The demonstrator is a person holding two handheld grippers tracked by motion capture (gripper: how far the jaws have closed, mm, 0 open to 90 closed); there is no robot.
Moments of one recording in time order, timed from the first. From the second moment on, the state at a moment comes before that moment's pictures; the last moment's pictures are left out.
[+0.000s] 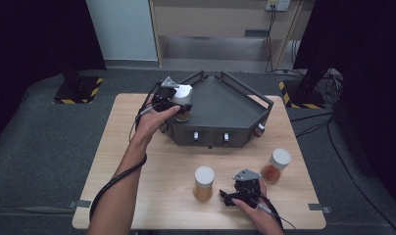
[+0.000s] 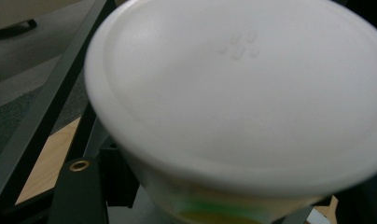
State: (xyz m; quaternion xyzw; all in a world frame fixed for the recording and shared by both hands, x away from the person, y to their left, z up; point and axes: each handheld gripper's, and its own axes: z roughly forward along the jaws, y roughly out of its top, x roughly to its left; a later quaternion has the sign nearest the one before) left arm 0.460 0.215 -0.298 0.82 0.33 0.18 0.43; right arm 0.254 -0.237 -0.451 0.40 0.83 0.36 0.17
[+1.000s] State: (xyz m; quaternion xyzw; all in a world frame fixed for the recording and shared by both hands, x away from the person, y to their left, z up) left arm 0.422 0.226 -0.292 0.82 0.32 0.22 0.41; right arm 0.254 -0.237 -0.451 0.40 0.83 0.36 0.17
